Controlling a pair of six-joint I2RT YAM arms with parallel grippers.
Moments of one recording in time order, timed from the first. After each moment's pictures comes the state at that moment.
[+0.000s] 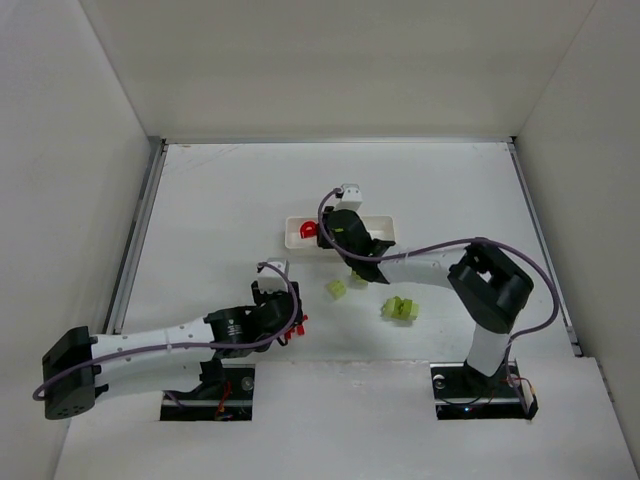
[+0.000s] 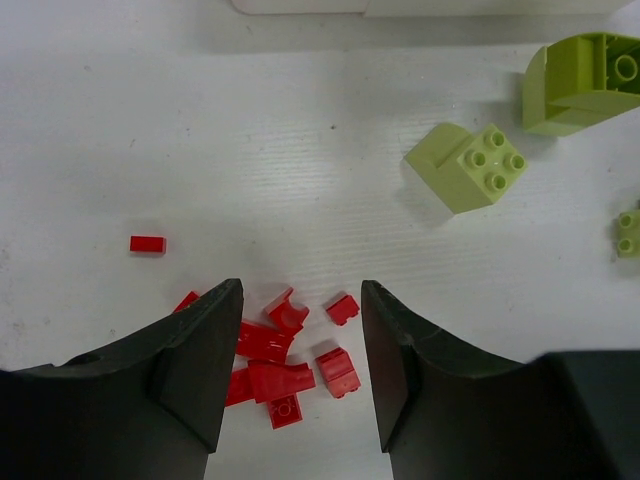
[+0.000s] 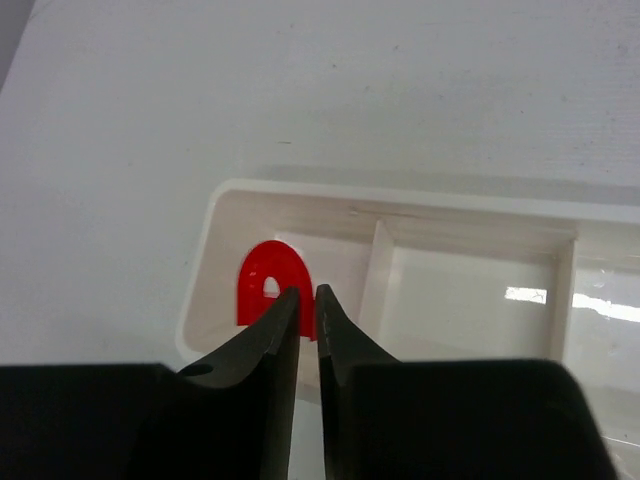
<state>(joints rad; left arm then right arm) -1.20 0.87 0.43 -0.37 -0.72 -0.87 0.87 1.81 1.05 0.36 0.44 0.59</state>
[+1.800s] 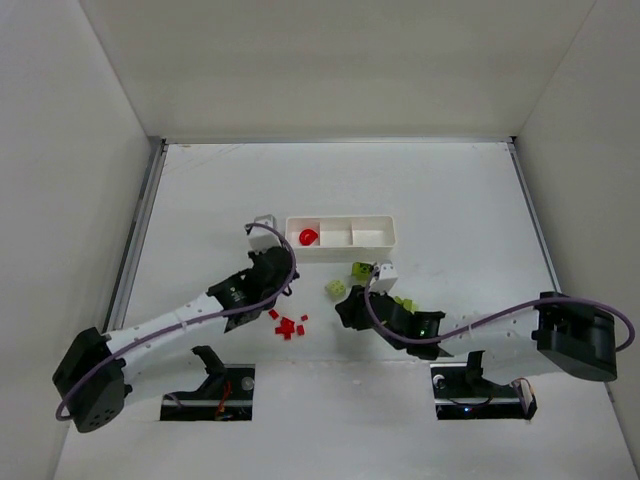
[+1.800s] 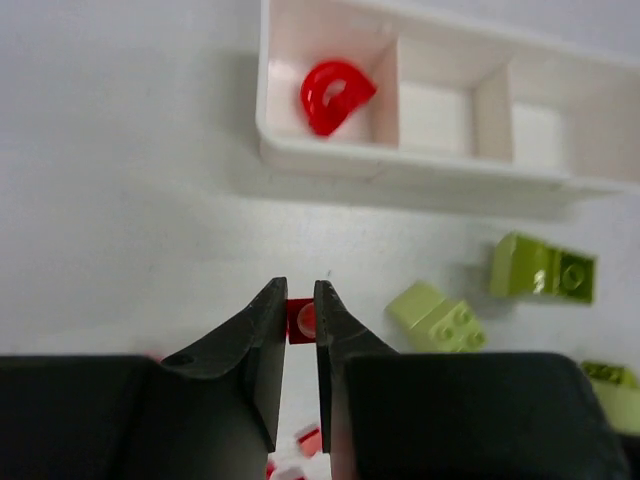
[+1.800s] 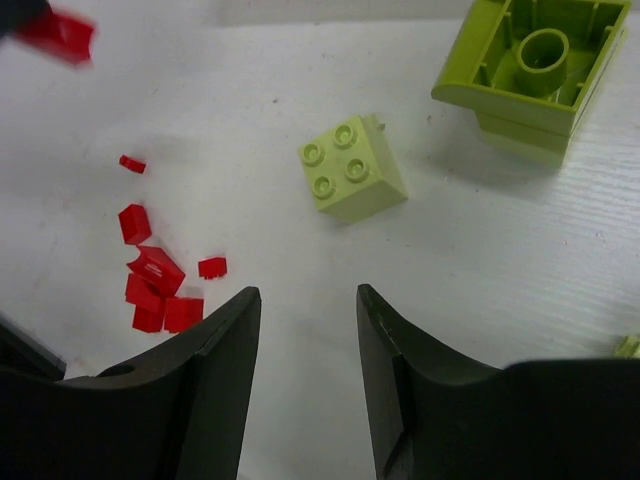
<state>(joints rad) -0.92 1.01 0.54 -0.18 -0.65 -0.77 1.23 1.31 0.43 0.32 0.56 0.87</state>
